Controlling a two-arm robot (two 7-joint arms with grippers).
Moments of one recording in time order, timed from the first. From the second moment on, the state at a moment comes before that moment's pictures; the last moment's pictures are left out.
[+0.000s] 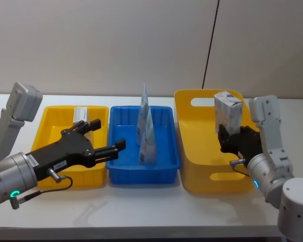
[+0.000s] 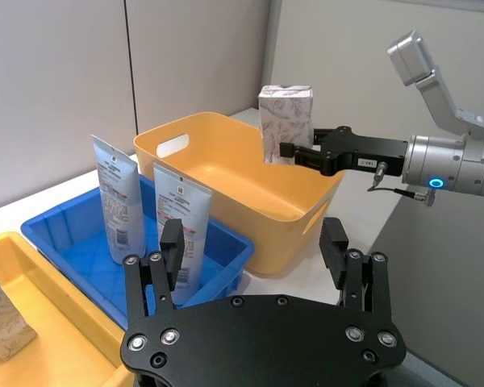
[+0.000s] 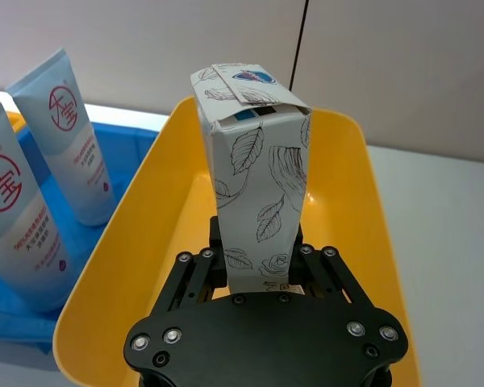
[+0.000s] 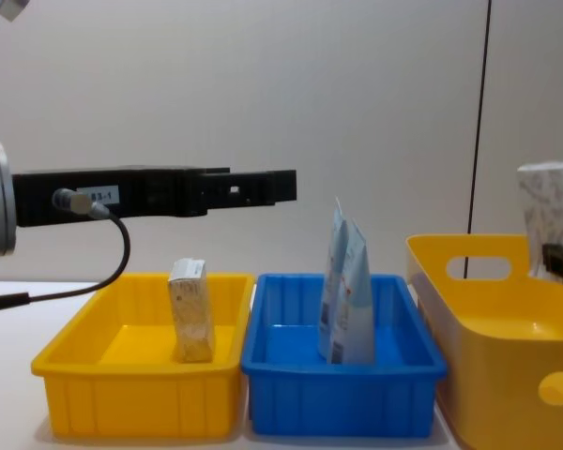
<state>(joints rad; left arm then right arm) -0.31 0.59 0.45 -1.72 -0.72 0.20 -0.51 0.19 0.32 -0.27 -1.61 0.25 0.34 -0.11</state>
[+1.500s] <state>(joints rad) -0.31 0.59 0.45 -1.72 -0.72 0.20 -0.51 0.23 0.27 -0.26 -1.53 0.26 0.43 -0.09</state>
